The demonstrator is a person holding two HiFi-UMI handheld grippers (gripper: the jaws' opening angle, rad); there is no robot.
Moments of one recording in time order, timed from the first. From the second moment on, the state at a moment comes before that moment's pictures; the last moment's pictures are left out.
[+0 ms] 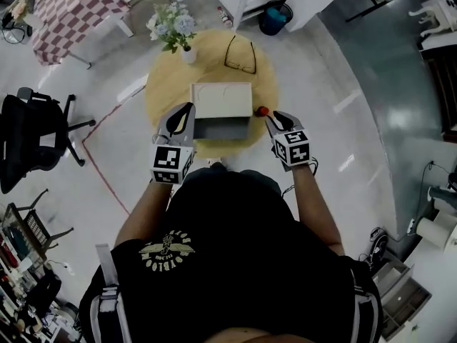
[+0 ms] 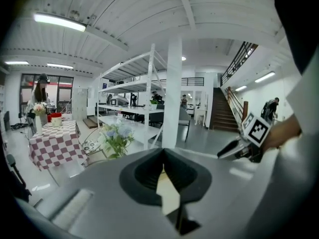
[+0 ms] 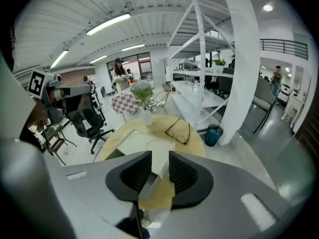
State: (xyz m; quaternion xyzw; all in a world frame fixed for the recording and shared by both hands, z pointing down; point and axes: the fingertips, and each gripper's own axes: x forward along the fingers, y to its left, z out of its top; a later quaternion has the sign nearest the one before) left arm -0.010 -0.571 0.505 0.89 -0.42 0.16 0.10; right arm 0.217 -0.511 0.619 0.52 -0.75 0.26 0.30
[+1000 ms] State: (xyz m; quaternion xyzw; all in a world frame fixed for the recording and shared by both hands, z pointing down) left arm -0.025 -0.572 0.542 0.87 -0.44 0.18 0.15; right arm 0.246 -0.547 0.788 0.49 -0.69 0.31 0.44
